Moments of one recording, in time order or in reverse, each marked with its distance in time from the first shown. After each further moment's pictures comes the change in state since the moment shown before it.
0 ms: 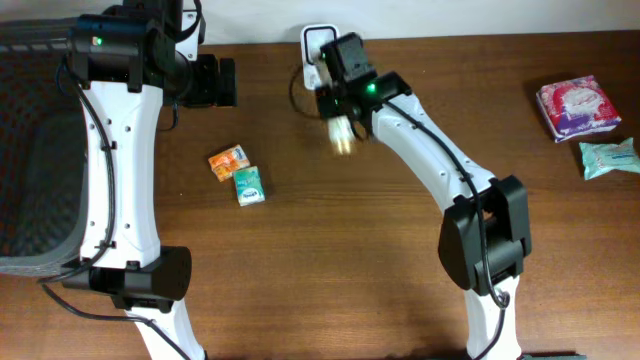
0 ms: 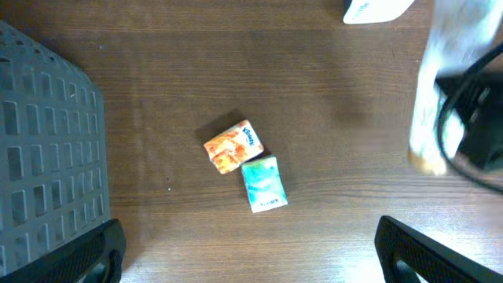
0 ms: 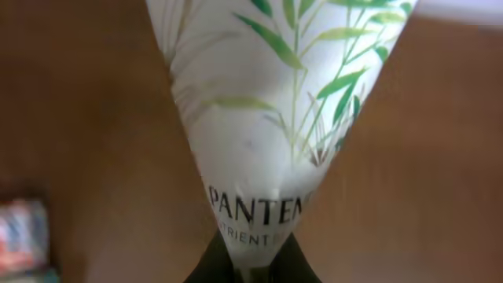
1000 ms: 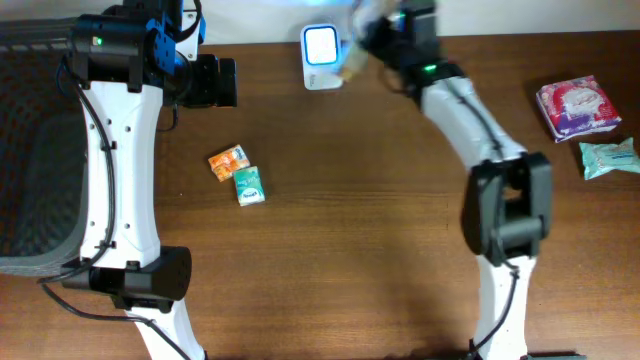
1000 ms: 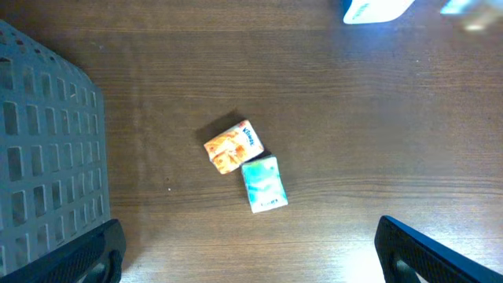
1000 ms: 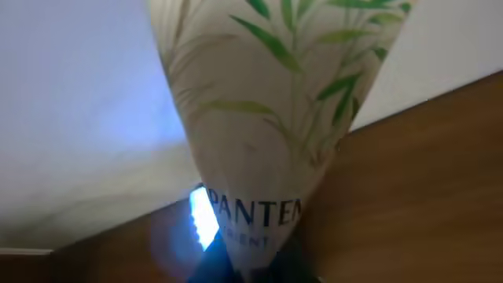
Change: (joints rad) left arm 0.000 0.000 0.000 0.000 0.000 0.000; right arm -0.294 0.097 0.005 0.484 -0.247 0.491
